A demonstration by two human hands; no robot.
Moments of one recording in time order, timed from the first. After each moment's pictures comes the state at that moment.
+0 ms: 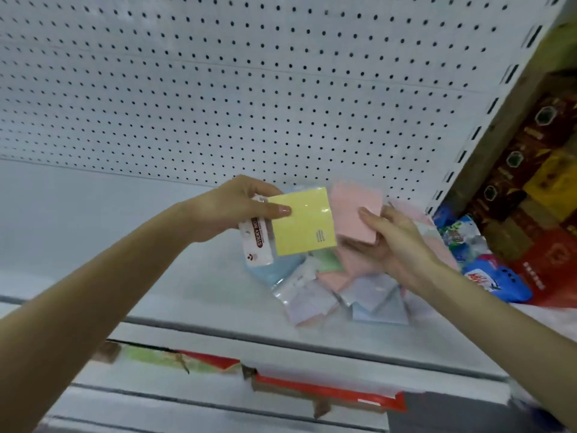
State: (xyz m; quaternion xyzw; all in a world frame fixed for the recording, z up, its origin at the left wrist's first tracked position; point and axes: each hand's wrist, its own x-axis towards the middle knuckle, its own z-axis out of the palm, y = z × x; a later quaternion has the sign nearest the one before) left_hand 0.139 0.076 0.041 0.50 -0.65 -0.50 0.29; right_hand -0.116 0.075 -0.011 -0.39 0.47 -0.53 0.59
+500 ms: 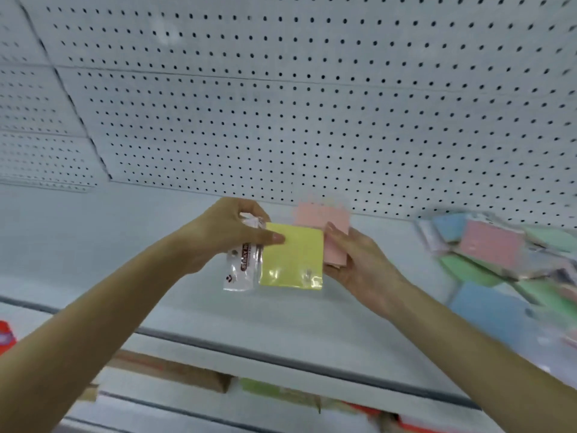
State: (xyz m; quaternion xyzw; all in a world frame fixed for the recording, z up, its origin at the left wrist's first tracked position) left_hand 0.458 0.071 0.037 0.58 -0.58 -0.46 0.34; right_hand 0.247 0.059 -0.017 -0.42 0.37 -0.44 0.70
